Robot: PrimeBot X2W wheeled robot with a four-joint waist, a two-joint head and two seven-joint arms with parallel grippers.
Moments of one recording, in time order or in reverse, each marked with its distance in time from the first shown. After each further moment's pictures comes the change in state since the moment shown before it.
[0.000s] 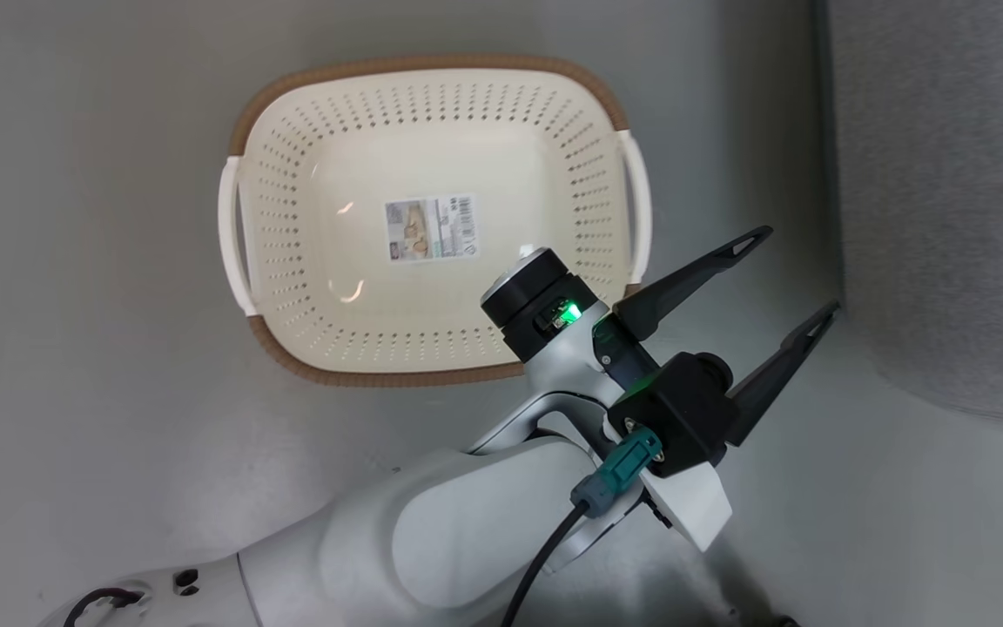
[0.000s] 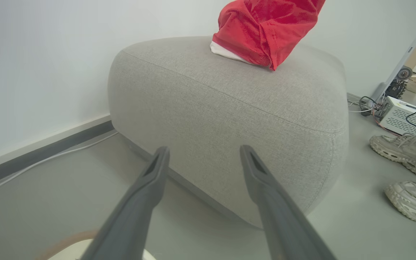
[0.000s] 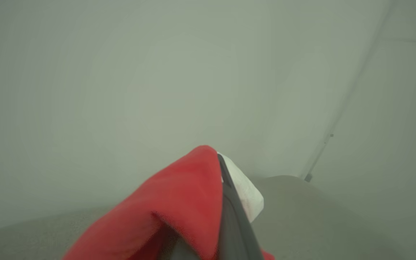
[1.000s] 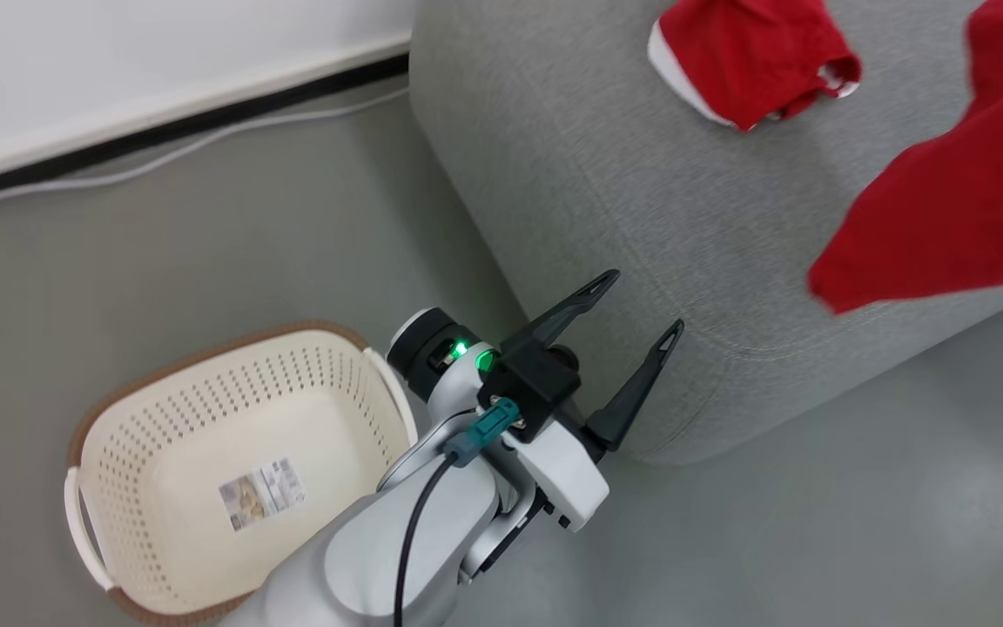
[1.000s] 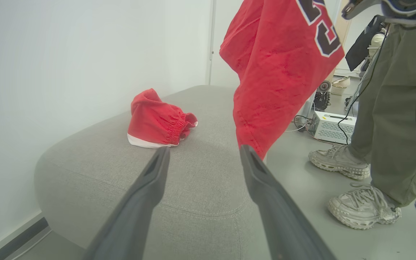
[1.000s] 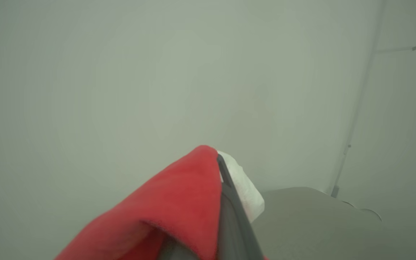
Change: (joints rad) left arm 0.280 -0.007 0.332 0.143 0.067 -0.230 0.001; right arm 0.573 0.325 0.290 -0.533 0.261 0.000 0.005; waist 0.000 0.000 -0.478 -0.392
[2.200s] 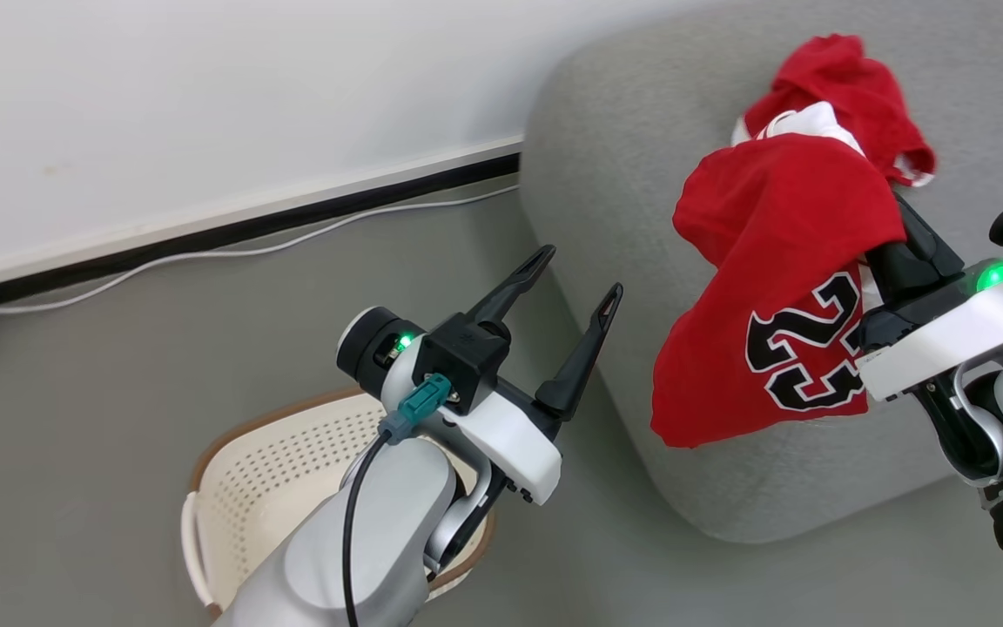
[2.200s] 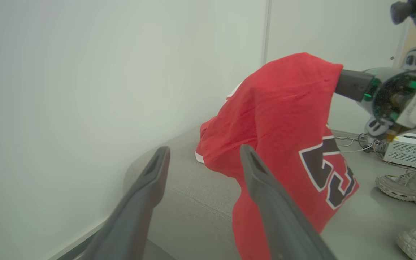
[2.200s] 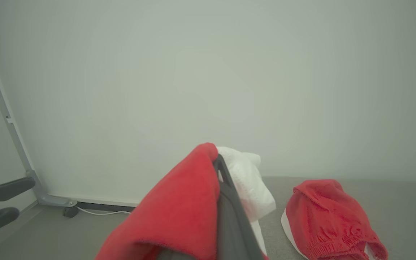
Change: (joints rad) left arm 0.038 -0.003 0.138 -0.001 -0.004 -0.013 0.000; right arm 0.100 0.095 0.422 -0.102 0.076 0.000 0.002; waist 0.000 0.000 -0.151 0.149
